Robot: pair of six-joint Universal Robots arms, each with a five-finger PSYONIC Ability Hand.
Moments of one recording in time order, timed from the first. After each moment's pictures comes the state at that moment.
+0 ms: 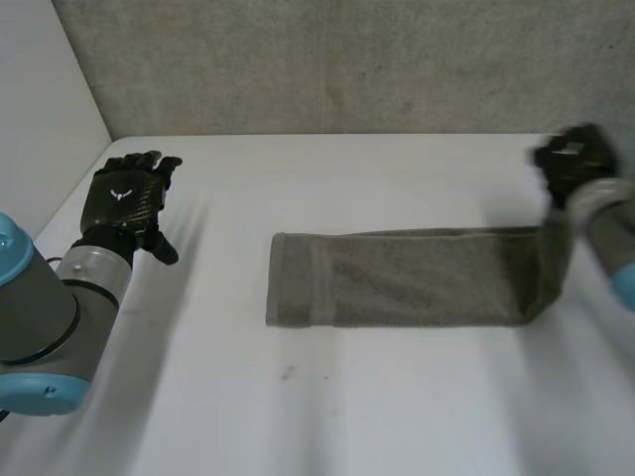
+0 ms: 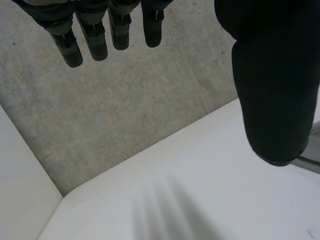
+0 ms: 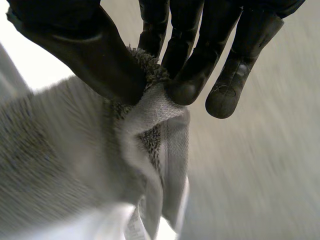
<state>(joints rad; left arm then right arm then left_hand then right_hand) 4.44 -1.83 -1.82 3.66 -1.55 3.32 1.76 -1.03 1.27 -0.15 1.50 2.35 0.17 0.17 0.17 0.17 0.03 1.32 1.31 1.34 1.34 1.16</state>
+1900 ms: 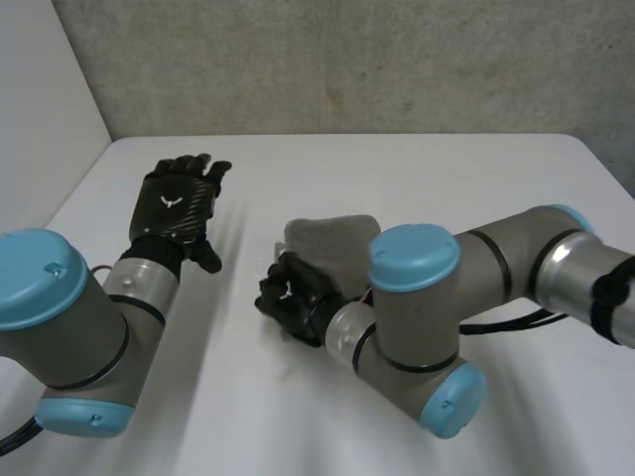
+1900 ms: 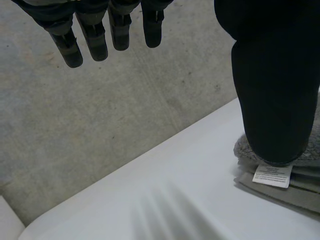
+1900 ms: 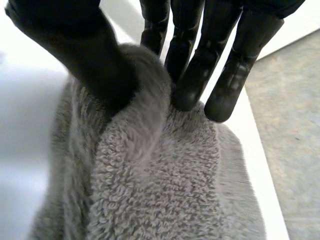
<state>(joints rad) 4.26 -1.86 -1.80 3.68 -1.63 3.33 2.35 -0.80 1.17 -0.02 1.29 2.22 0.17 0.17 0.17 0.17 0.03 1.09 1.07 1.10 1.12 0.93</state>
